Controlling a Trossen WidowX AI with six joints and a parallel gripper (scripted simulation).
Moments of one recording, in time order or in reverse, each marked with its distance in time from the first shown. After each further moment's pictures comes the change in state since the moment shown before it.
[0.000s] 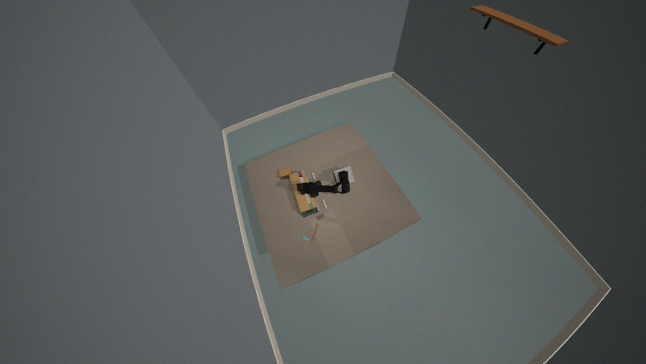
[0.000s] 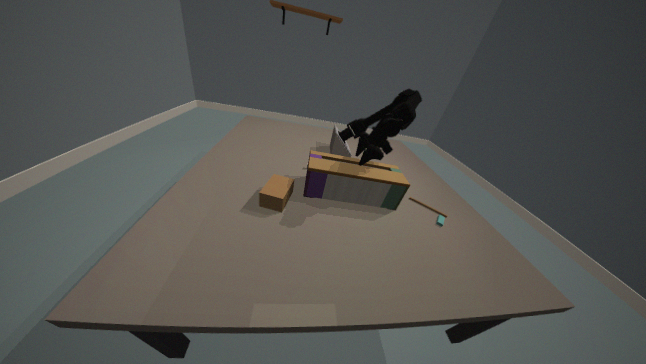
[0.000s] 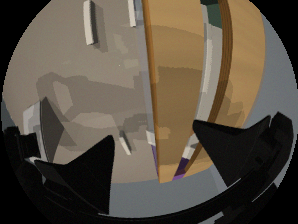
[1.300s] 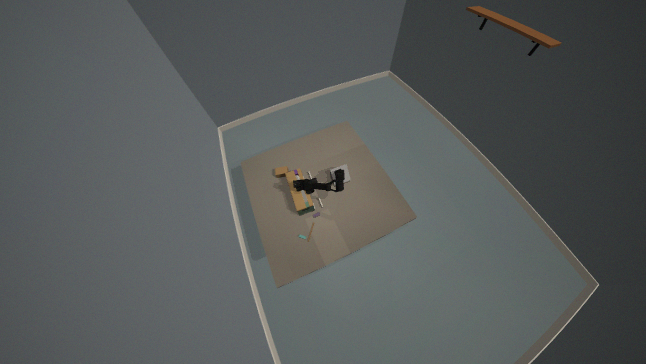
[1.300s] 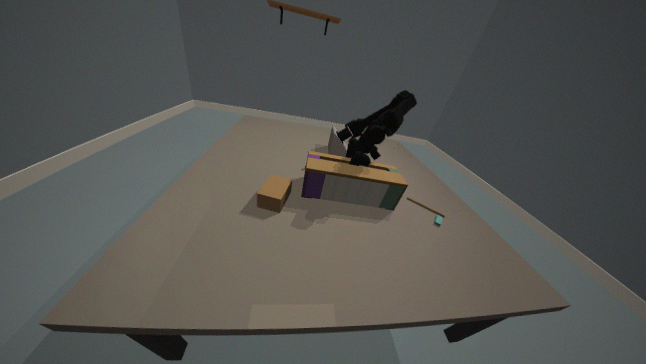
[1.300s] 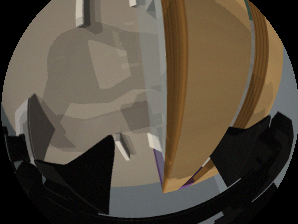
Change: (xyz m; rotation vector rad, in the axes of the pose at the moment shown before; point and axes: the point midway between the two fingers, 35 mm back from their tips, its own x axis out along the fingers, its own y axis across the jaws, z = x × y) arm 0.041 0.003 -0.018 0.002 -0.004 -0.003
